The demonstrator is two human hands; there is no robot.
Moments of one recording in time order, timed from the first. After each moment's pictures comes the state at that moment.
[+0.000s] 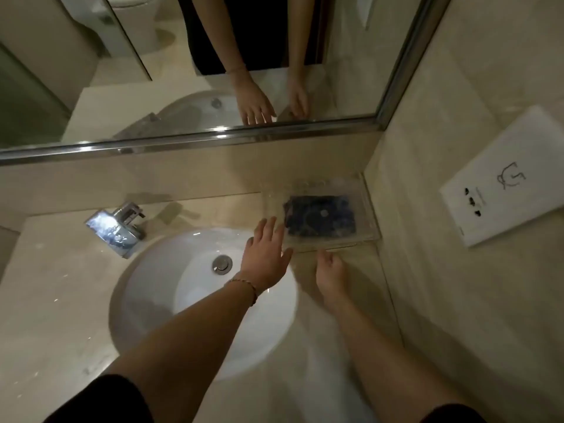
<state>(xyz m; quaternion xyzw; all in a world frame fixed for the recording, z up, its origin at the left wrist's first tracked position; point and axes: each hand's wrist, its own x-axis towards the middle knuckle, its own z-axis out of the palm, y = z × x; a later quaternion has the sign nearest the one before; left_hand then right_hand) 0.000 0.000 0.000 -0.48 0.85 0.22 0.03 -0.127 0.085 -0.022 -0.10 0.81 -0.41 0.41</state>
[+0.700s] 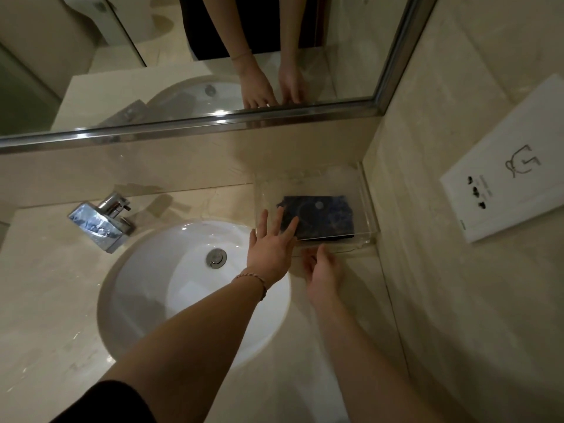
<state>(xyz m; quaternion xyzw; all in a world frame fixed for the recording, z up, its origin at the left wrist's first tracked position) -0.028 0.004 -0.027 -0.47 0.85 0.22 0.05 -0.123 0.081 -0.046 0.15 0.60 -0.63 0.48</state>
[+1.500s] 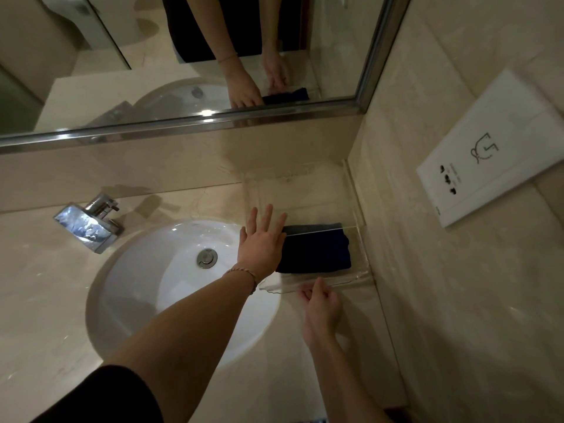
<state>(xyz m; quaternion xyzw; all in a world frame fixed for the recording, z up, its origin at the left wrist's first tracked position) -0.028 0.007 -0.022 -0.48 0.84 0.24 0.03 -0.094 0.150 -0.042 0.20 0.64 -0.64 0.39</state>
